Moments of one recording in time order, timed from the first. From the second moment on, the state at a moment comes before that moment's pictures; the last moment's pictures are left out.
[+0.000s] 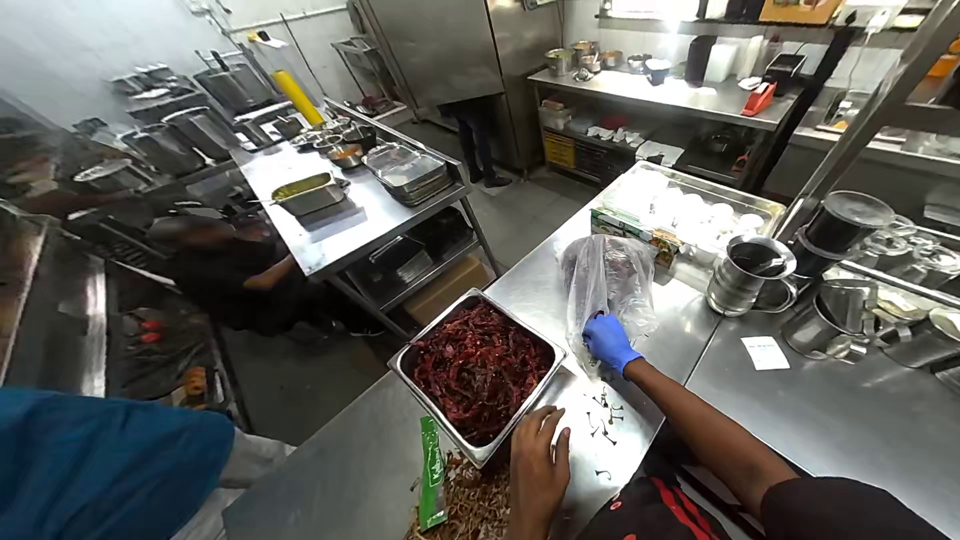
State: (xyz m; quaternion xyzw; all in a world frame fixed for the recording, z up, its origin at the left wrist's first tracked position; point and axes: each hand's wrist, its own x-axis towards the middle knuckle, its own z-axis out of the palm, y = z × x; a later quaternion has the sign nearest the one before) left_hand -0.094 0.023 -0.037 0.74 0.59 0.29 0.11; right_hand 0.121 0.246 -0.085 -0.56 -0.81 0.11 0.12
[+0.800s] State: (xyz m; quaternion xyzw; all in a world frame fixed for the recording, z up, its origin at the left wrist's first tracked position) left_hand -0.061 0.059 0.024 0.22 0.47 0.63 0.58; right_hand 0.127 0.061 -0.006 -0.33 -0.76 0.32 0.45
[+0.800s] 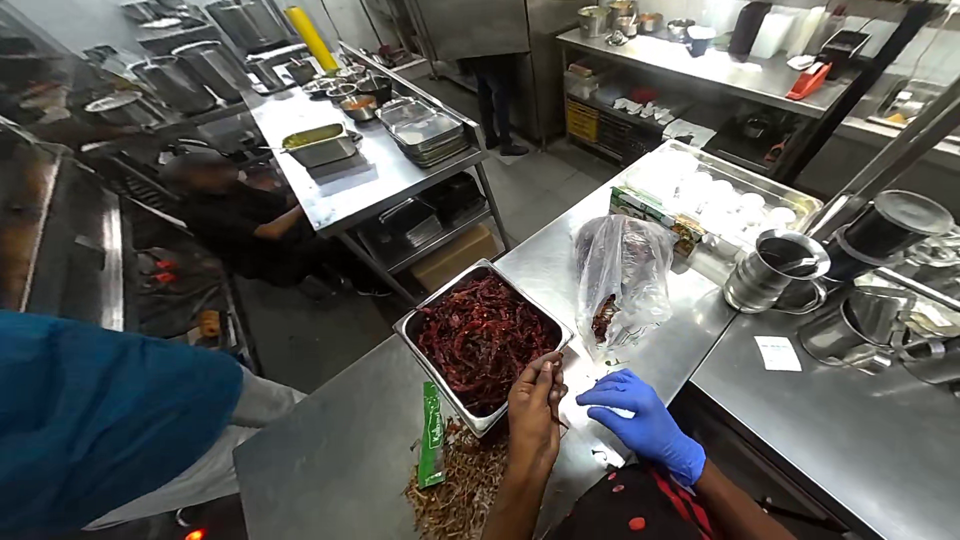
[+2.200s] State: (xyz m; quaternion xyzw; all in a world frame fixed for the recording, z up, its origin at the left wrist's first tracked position) left_hand -0.055 0.023 0.008 0.48 0.42 0.50 0.58; right_hand 0.096 0.073 0.006 -0.40 -0.51 0.65 0.41
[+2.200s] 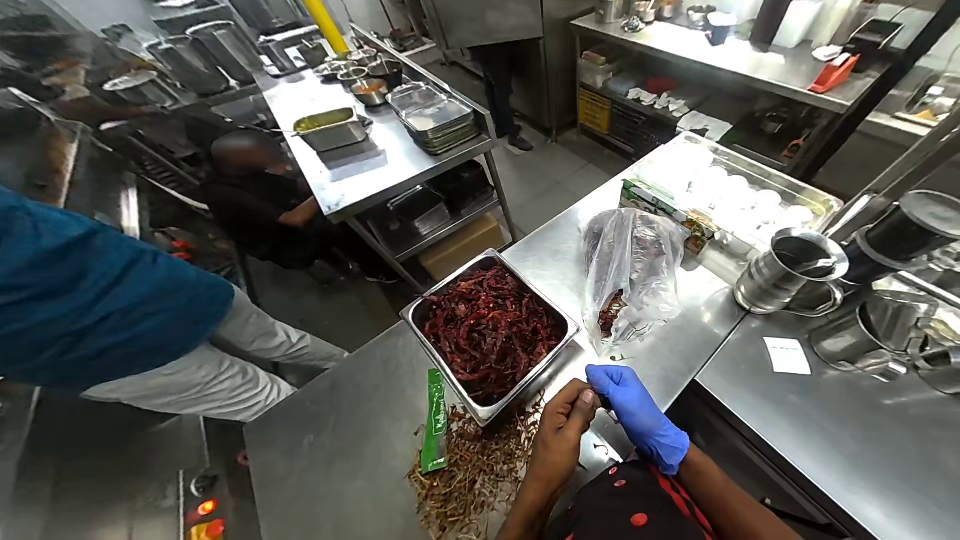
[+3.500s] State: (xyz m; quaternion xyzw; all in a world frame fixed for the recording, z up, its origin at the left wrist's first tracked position) left_hand -0.080 0.026 -0.033 0.70 0.59 0.37 0.17; right_hand 0.131 0.232 -0.077 -0.62 -0.75 0.11 0.19
